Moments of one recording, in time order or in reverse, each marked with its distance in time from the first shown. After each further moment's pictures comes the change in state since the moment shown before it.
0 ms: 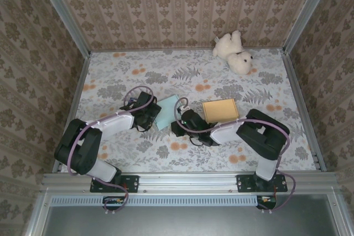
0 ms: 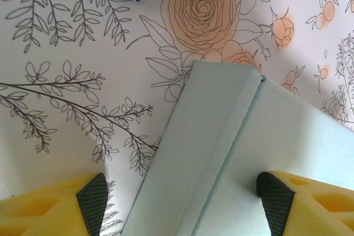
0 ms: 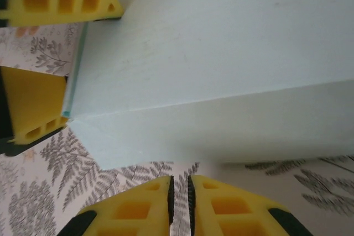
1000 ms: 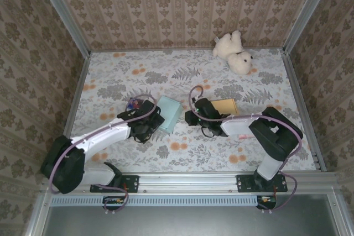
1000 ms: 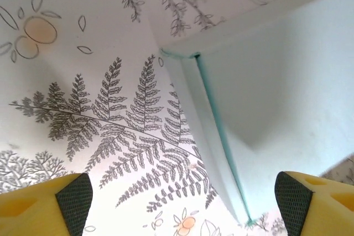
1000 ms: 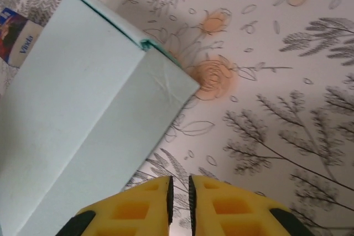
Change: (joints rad) left arm -0.158 -0.233 -0.014 -0.311 -0.040 0.010; right arm -0.206 -0.135 -0.031 -0.185 -0.050 -0.039
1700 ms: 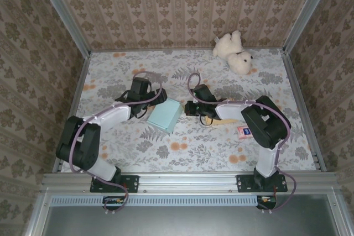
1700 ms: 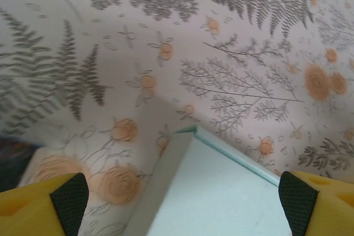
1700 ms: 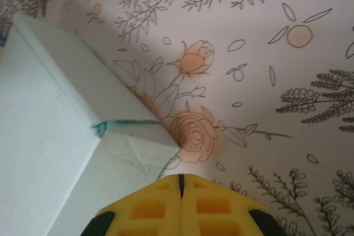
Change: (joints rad) left arm 0.256 0.278 0.140 0.517 0.157 0.849; right arm -0.107 0.183 0.268 -0.217 -0.167 -0.003
